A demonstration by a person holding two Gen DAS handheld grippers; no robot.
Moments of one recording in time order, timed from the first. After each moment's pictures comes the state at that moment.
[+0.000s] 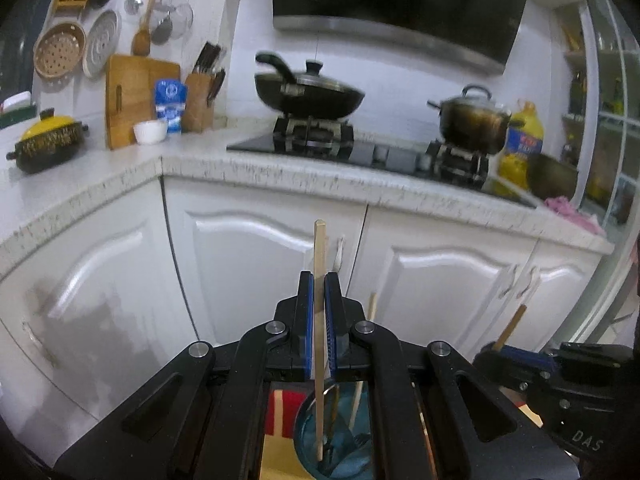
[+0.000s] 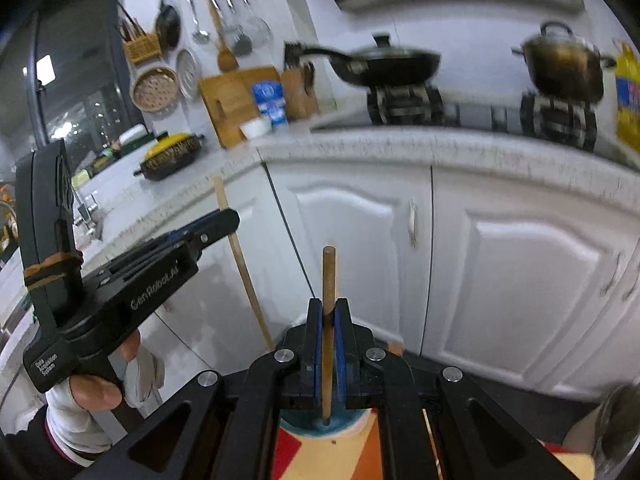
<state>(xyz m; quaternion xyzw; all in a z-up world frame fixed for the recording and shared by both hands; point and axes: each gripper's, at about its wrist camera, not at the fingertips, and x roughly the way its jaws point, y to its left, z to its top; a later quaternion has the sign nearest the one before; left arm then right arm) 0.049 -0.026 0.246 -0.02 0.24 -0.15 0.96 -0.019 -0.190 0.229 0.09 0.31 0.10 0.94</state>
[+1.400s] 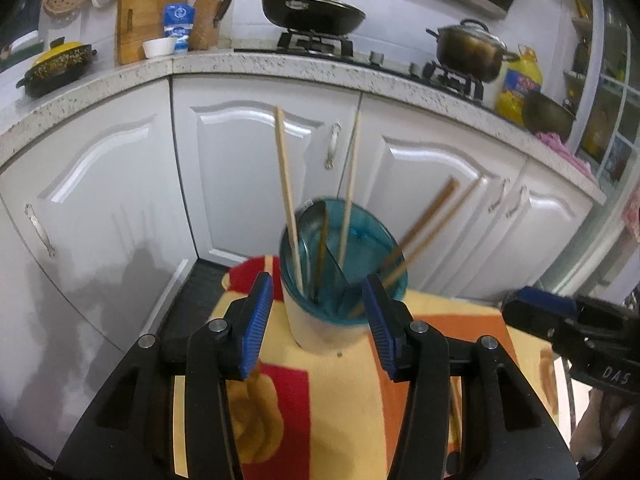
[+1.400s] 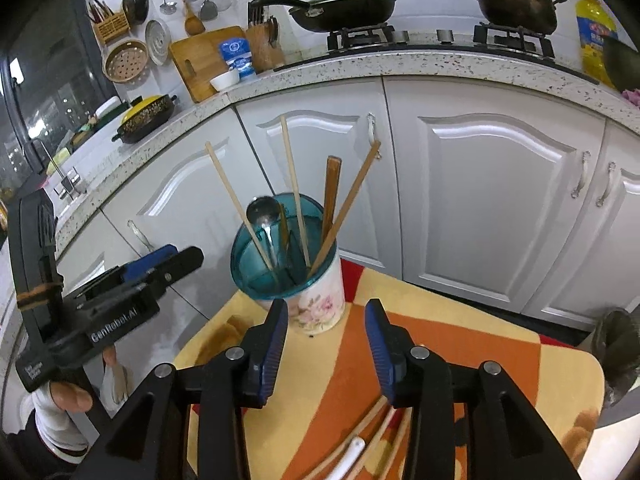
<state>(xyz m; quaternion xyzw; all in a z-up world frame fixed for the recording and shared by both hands) -0.047 -0.019 0.177 -0.02 0.36 -0.16 0.92 -0.106 -0.209 0.174 0.11 0.39 0.06 0.91</state>
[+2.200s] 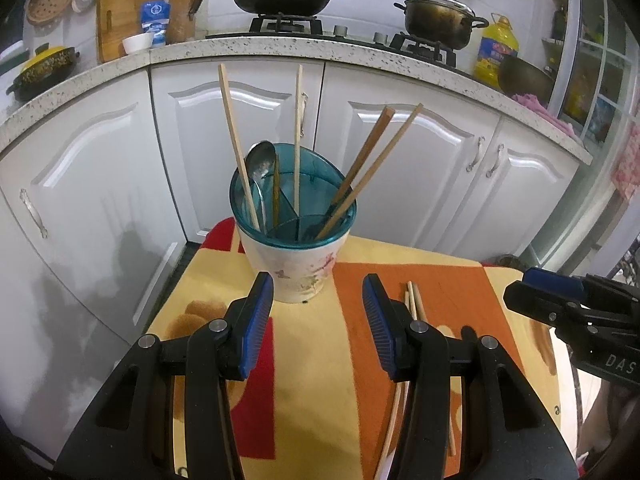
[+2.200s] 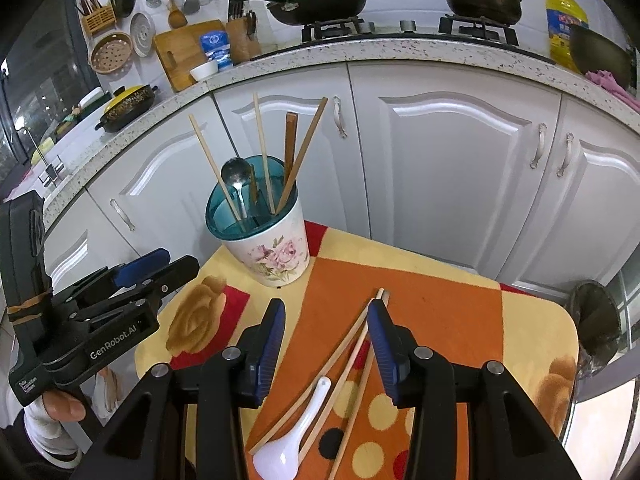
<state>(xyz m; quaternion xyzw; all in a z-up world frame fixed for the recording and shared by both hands) -0.101 -0.052 0.159 0.01 0.38 -0.18 0.91 -0.163 -0.223 0.160 0.10 0.40 0.02 0.91</state>
